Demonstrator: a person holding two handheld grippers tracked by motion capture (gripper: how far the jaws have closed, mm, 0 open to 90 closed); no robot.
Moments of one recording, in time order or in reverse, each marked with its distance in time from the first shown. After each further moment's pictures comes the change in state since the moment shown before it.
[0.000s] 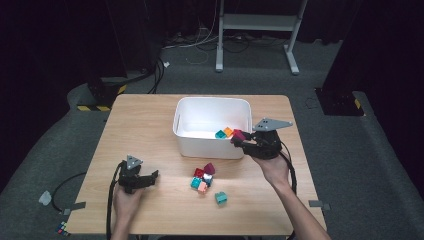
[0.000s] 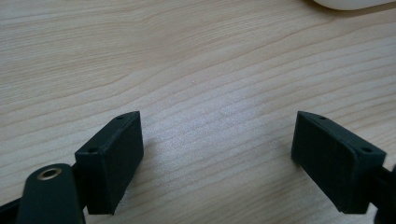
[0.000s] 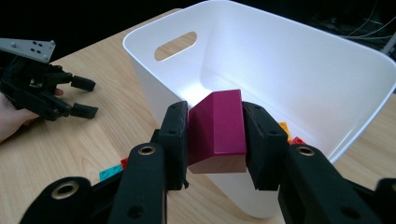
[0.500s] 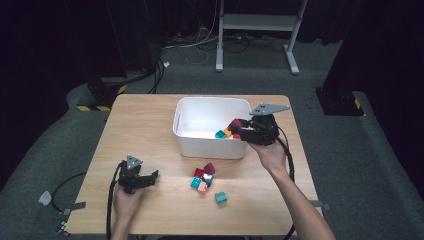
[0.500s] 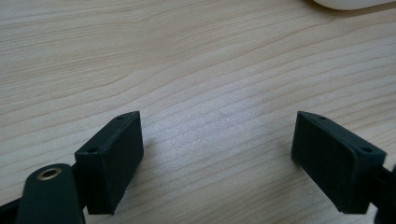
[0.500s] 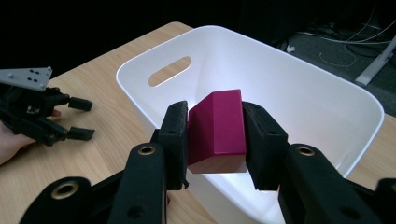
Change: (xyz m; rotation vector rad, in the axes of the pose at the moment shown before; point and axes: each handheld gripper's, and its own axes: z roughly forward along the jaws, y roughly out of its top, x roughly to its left) left arm 0.000 0.000 0.000 0.000 0.000 0.000; right arm -0.010 0.036 0.007 -0.006 0.001 0.013
